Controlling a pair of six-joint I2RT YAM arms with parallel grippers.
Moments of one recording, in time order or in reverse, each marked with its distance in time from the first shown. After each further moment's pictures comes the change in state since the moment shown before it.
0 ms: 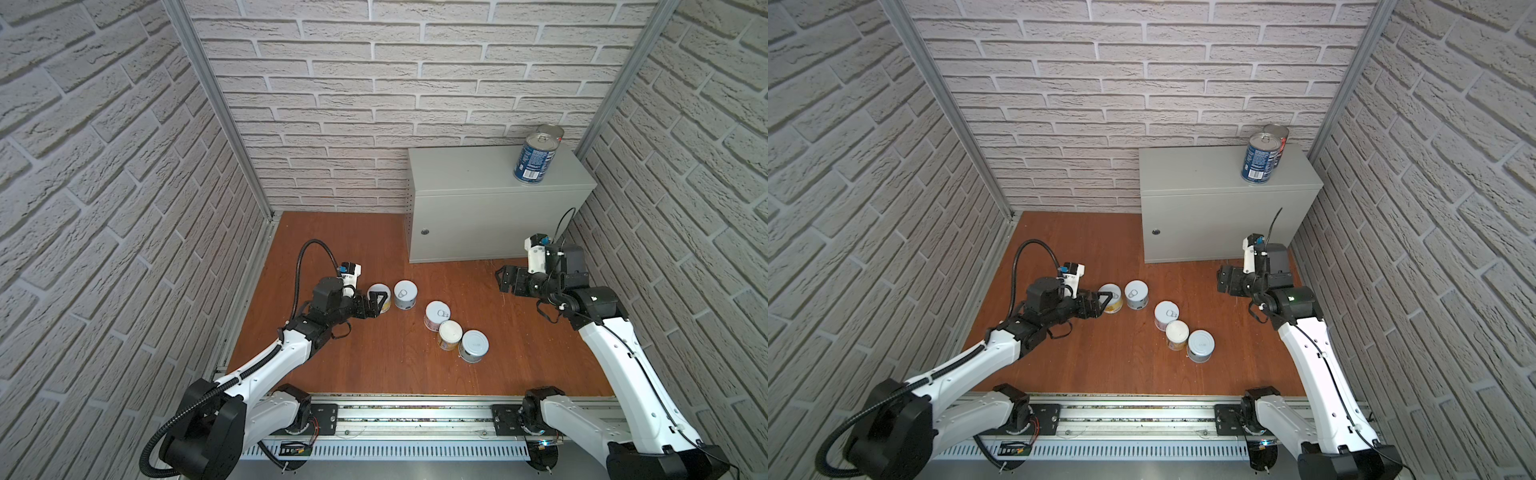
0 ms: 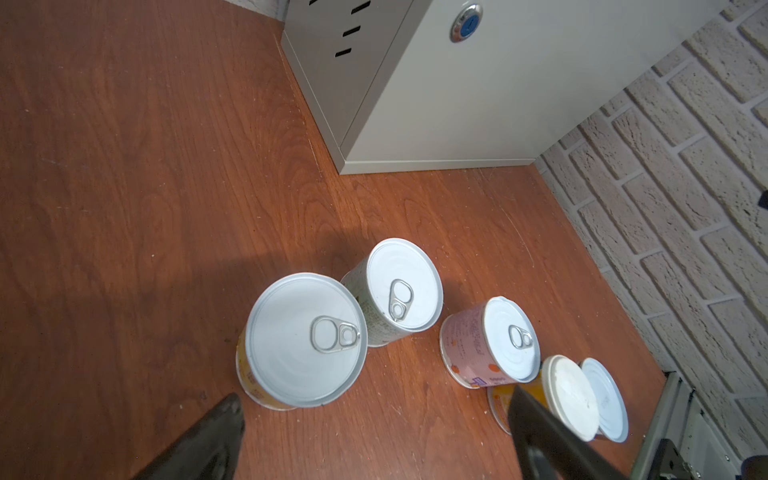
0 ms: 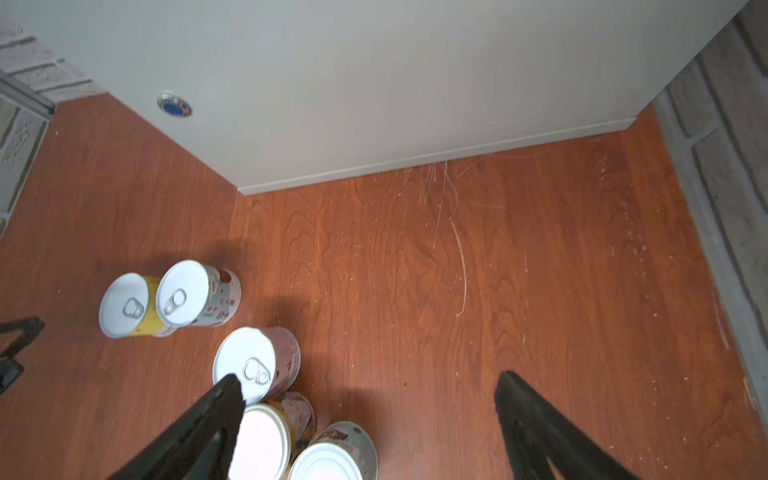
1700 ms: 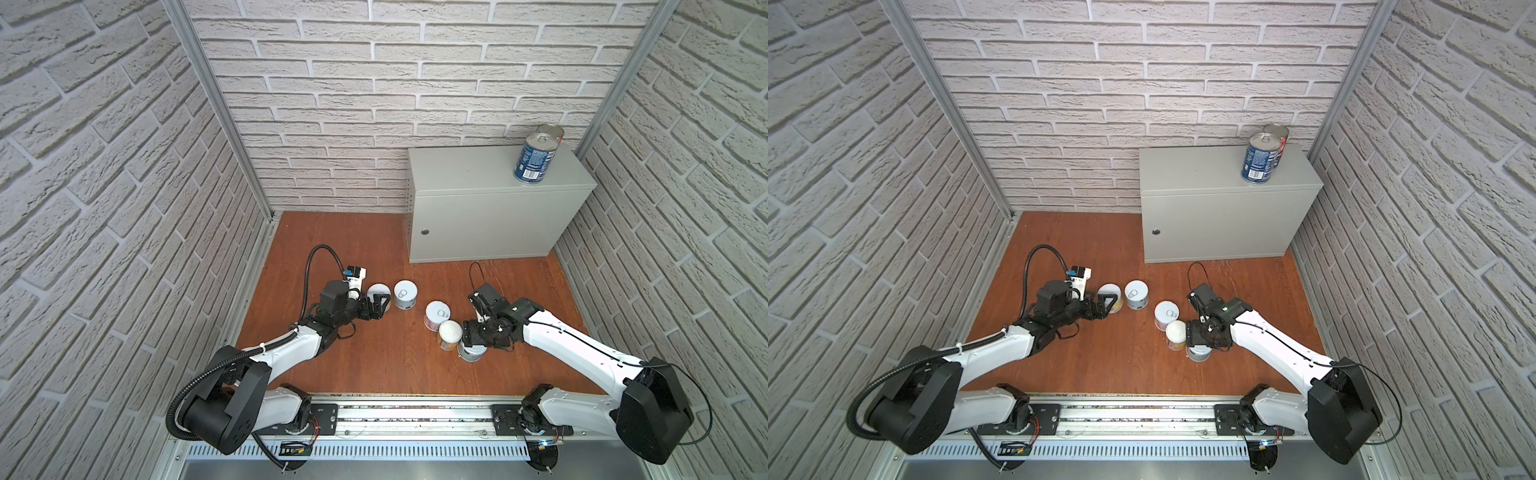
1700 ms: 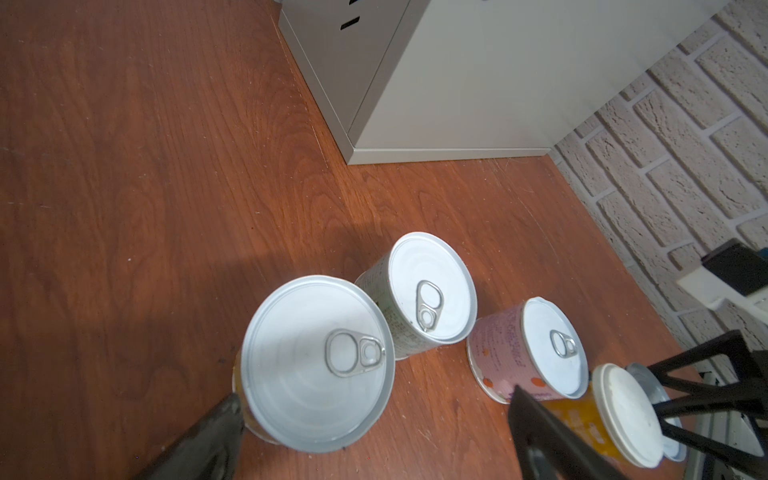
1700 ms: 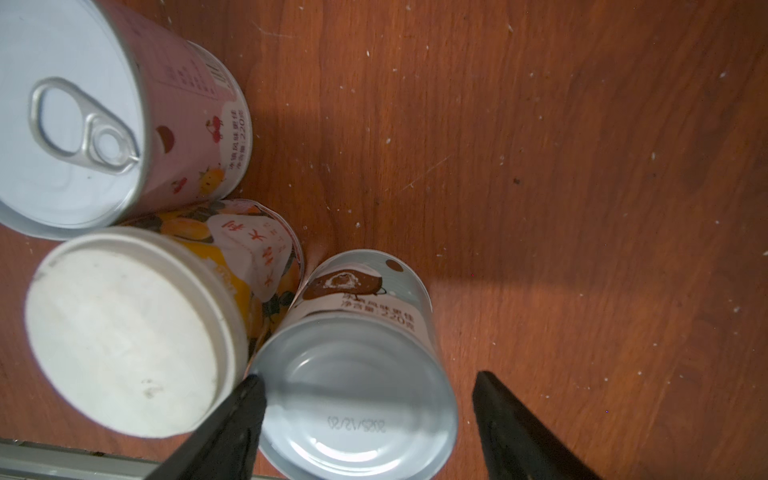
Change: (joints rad) left arm -0.010 0.182 -0.058 0.235 -0.005 0.017; right arm 0.428 0.219 -0.319 -0.015 0.090 0.326
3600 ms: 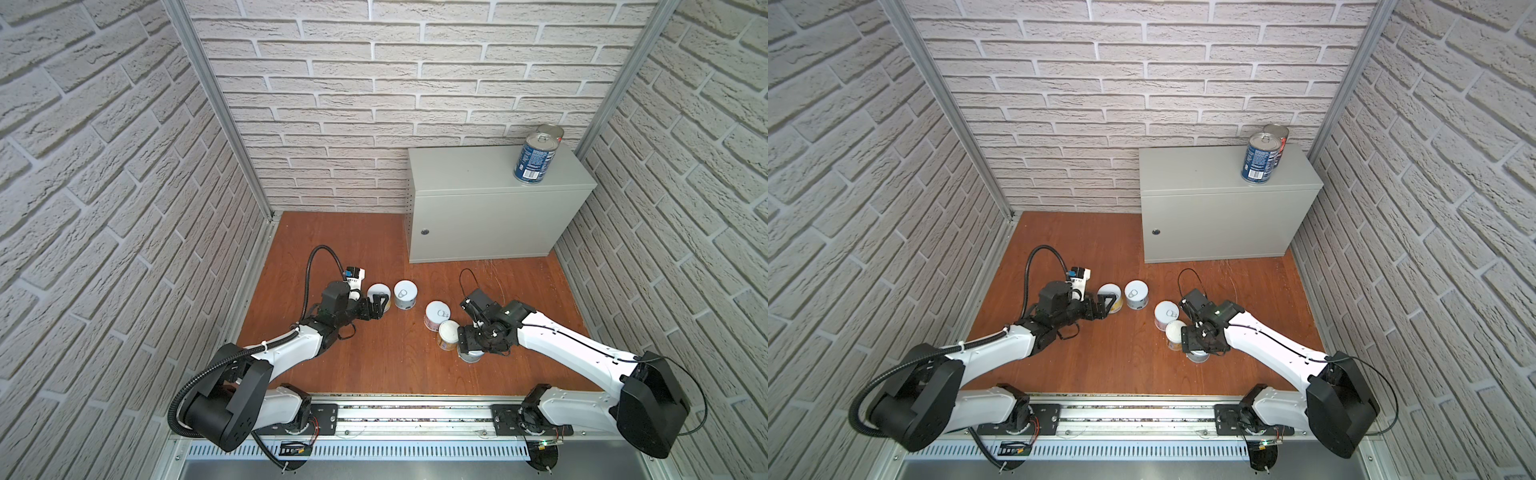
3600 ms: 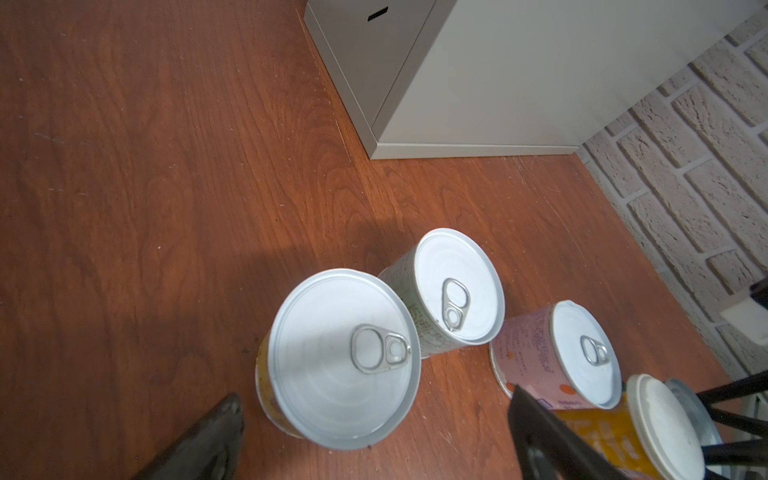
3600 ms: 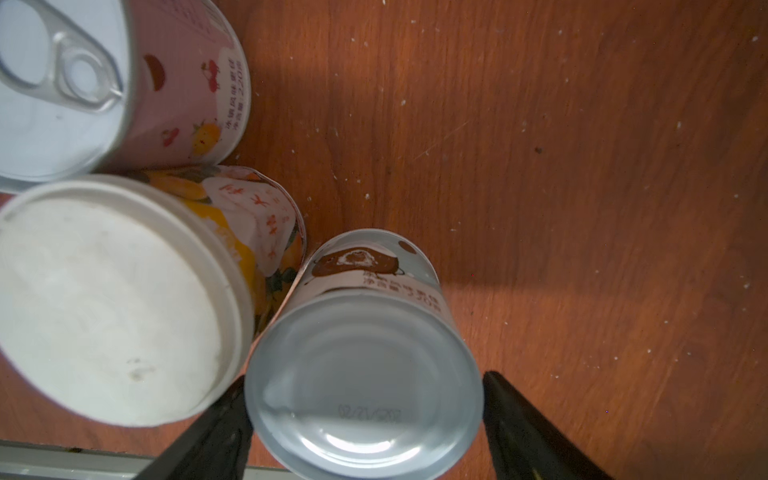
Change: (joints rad) left arm -0.008 0.012 0.000 -0.016 -0.056 0.001; right arm 0.089 0.030 0.000 -0.028 0.041 0.063
